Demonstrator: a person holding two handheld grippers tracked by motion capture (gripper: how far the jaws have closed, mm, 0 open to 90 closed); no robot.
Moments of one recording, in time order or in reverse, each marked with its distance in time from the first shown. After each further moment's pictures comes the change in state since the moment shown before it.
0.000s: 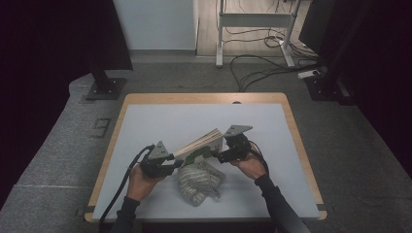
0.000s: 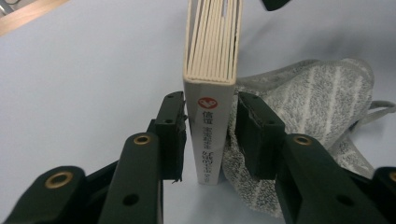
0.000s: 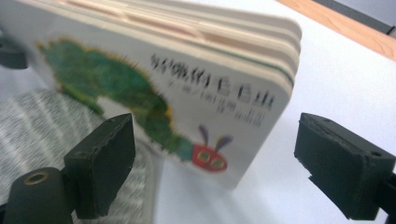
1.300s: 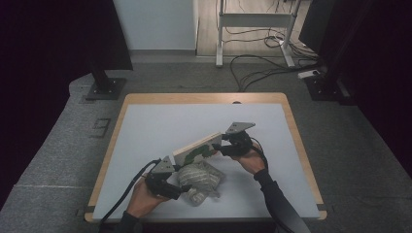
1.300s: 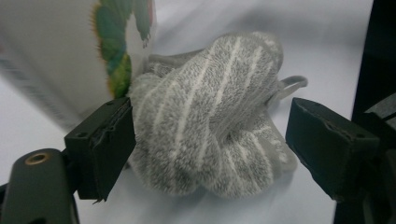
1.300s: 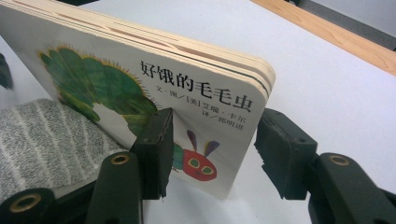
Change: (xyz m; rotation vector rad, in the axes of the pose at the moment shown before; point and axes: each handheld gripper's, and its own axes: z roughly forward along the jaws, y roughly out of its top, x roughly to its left) left arm -0.042 -0.015 0.008 0.030 -0.158 -0.020; right arm -0.011 -0.001 -0.001 -0.044 0.039 -0.010
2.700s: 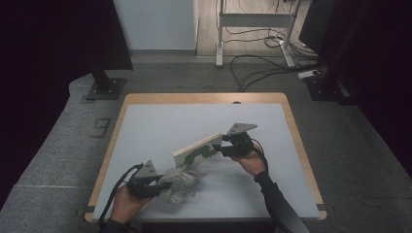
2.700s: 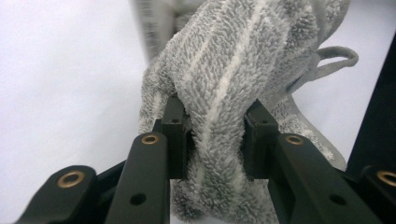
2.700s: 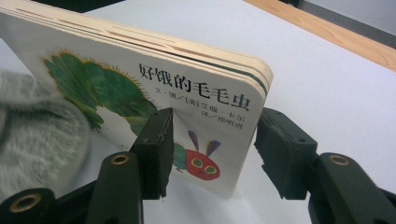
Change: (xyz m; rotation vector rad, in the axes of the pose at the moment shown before) left arm 0.014 -0.034 -0.051 0.059 0.115 -0.054; right arm 0.001 -0.004 -0.002 -0.025 0.002 0.030
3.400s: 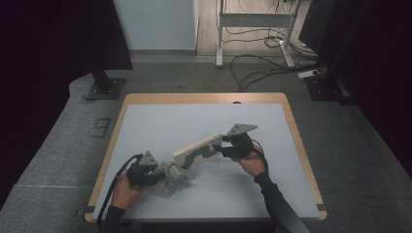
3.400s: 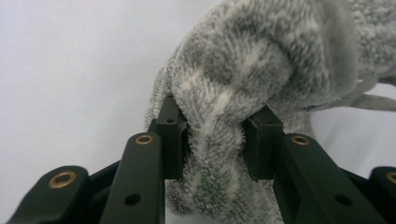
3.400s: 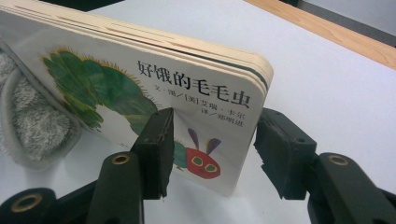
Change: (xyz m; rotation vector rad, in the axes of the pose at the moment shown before) left arm 0.034 0.006 0.029 0.105 0.083 -0.001; right arm 0.001 -0.002 0.000 -0.004 -0.005 0.002
